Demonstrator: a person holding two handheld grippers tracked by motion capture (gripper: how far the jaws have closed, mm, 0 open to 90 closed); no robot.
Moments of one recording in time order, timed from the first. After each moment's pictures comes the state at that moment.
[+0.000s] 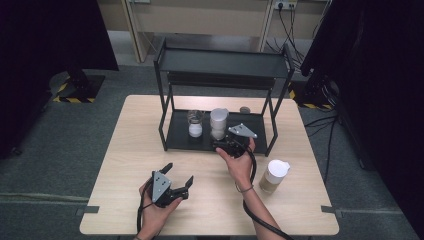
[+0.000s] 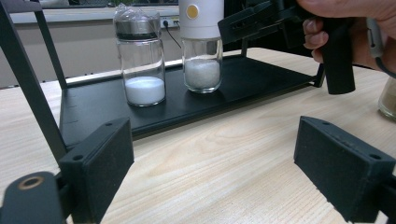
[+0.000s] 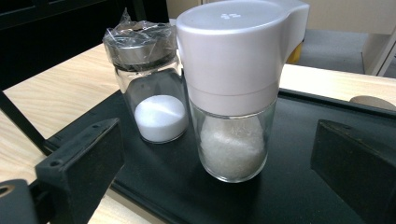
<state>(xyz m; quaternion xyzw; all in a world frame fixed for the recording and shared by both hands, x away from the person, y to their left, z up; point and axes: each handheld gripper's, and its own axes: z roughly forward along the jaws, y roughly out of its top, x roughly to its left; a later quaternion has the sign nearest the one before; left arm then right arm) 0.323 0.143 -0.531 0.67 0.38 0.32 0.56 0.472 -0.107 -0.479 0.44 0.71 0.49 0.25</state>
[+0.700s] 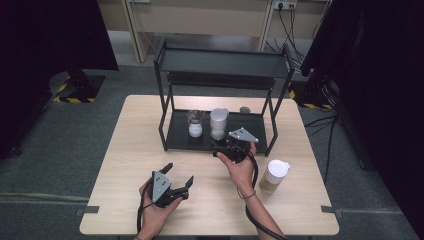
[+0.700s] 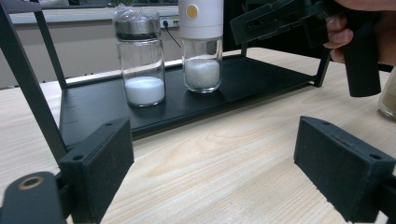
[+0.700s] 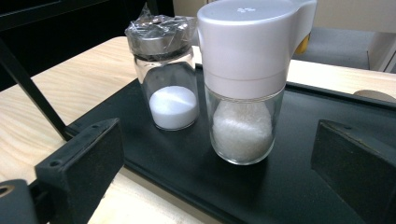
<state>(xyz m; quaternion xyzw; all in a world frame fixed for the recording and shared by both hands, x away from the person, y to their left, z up) 0.323 0.143 -0.531 0.67 0.38 0.32 0.56 0.454 -0.109 -0.476 0.44 0.71 0.49 0.24</state>
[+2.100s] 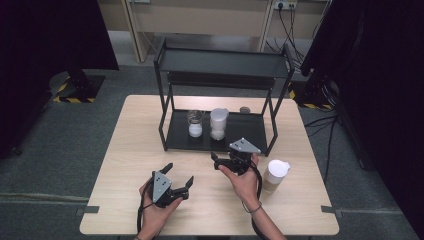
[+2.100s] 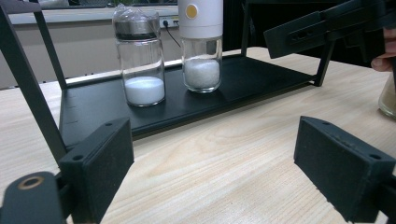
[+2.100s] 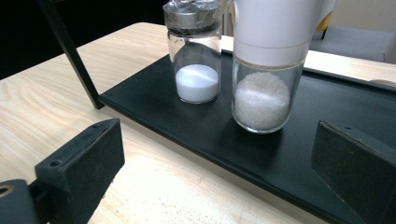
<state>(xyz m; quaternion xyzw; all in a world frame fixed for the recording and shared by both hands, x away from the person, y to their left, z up) 0.323 0.142 -0.531 0.67 0.38 0.32 0.56 0.418 -0.115 -0.479 0.41 0.74 0.49 0.23</state>
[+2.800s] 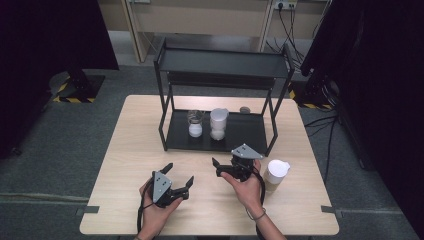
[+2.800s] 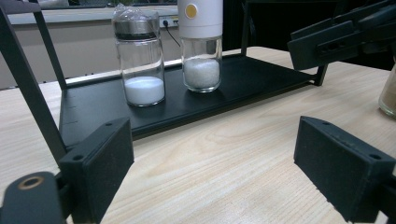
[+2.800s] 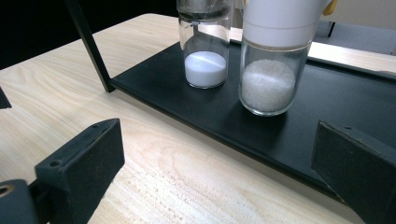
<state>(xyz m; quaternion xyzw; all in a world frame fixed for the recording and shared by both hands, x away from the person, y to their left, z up) 0.323 0.142 -0.531 0.67 0.38 0.32 0.56 0.401 -0.122 -0.484 0.40 0.75 0.48 0.23</state>
